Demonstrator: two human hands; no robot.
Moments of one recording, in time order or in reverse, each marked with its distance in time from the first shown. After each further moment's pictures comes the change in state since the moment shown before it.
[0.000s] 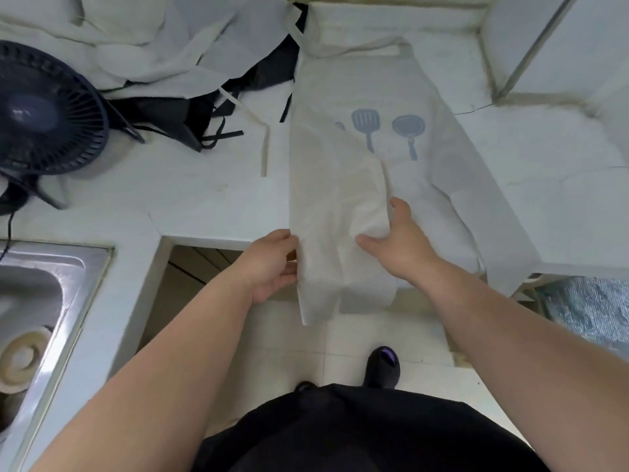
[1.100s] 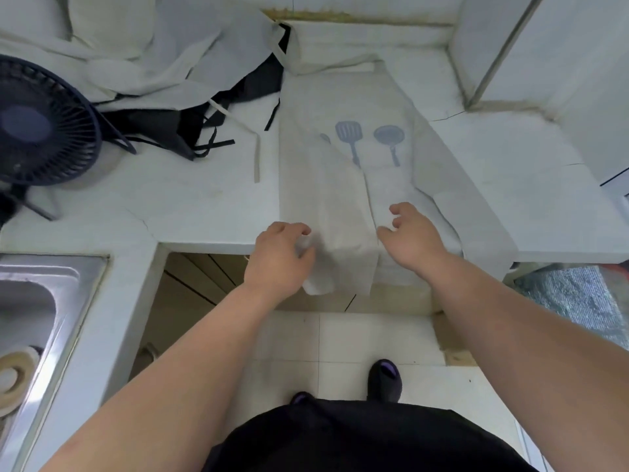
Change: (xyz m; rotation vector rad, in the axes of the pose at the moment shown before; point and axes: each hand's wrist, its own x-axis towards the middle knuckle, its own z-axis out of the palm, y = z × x) left_hand -0.011 -0.009 0.006 1.028 0.222 0.539; right_hand -0.009 0.004 -0.015 -0.148 0.123 0.072
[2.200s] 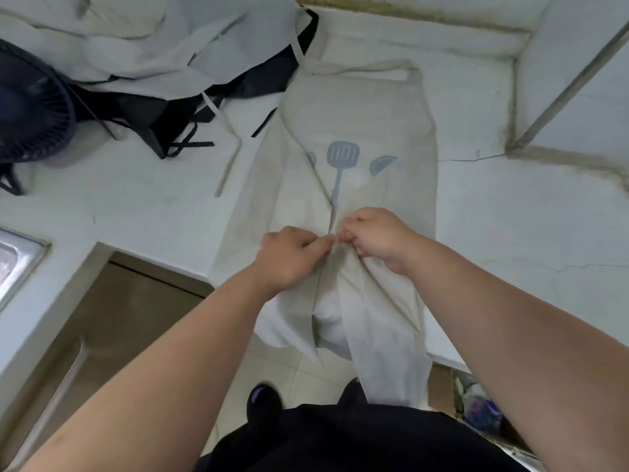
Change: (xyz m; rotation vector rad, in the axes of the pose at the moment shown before) left_hand 0.102 0.092 0.056 -0.148 -0.076 -0.357; right_hand 0.133 -0.006 -0.045 0.272 -0.566 -0.105
